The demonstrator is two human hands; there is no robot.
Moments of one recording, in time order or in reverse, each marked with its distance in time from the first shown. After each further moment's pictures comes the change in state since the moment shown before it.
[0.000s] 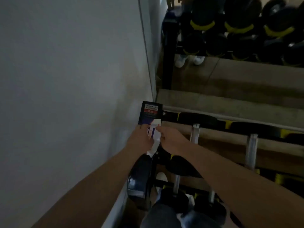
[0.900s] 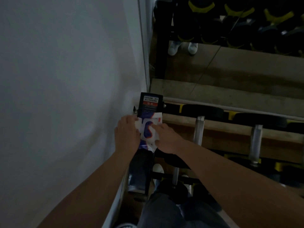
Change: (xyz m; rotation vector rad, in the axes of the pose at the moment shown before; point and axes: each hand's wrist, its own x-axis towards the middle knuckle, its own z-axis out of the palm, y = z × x) left_hand -0.009 -0.042 -0.011 0.018 0.354 0.080; right_hand 0.031 0.000 0.044 -0.188 -0.127 0.156
